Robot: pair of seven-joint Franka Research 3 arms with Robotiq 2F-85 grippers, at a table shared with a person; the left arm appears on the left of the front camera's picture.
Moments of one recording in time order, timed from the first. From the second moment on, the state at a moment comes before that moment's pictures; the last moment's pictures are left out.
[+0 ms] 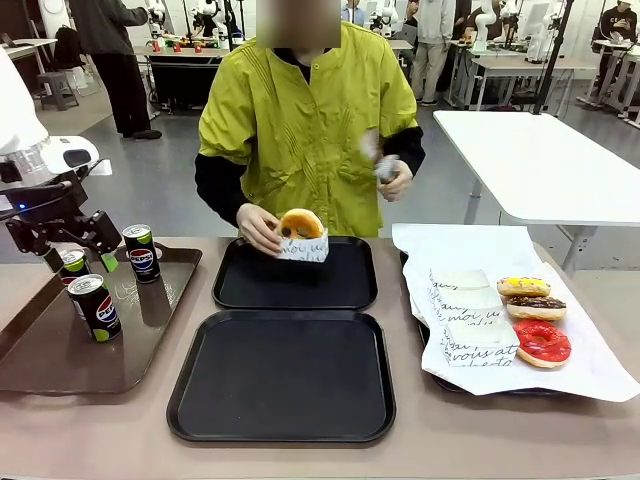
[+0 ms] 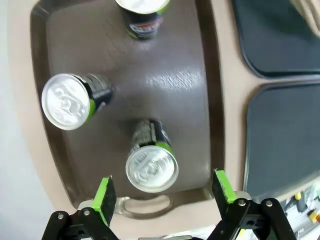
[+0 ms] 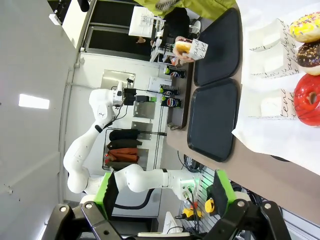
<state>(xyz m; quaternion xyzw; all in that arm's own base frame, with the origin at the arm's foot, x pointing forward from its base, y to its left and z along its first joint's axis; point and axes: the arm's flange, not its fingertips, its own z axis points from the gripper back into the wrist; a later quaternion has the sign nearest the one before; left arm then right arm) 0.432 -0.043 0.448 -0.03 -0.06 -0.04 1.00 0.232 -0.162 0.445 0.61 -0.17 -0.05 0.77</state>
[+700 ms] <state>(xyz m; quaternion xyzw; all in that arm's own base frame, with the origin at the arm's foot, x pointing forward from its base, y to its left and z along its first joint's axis) 0.442 -0.035 0.412 0.00 -0.03 0.04 1.00 0.232 -0.162 0.445 0.61 -0.17 -0.05 0.77</state>
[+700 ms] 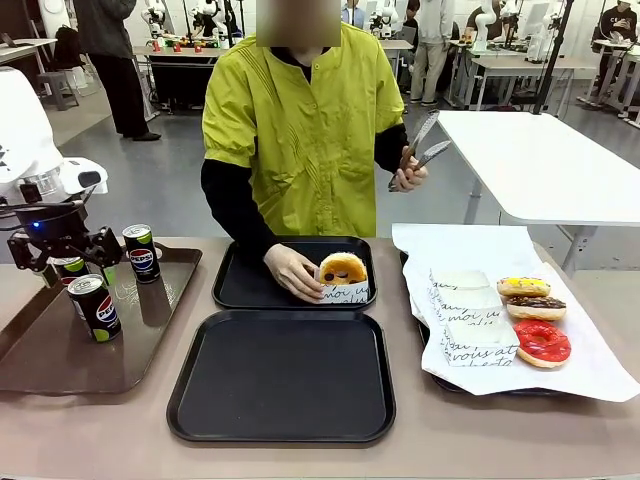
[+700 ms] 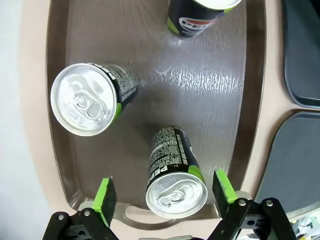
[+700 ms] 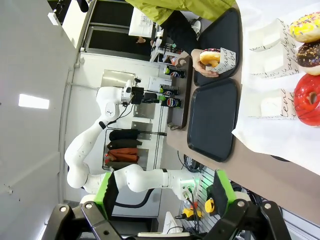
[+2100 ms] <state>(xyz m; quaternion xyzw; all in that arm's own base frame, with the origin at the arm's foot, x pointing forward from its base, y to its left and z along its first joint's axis) 0.451 -0.040 0.372 -0.01 -0.02 0.04 1.00 0.232 -0.162 0.445 0.61 -0.17 -0.05 0.77</state>
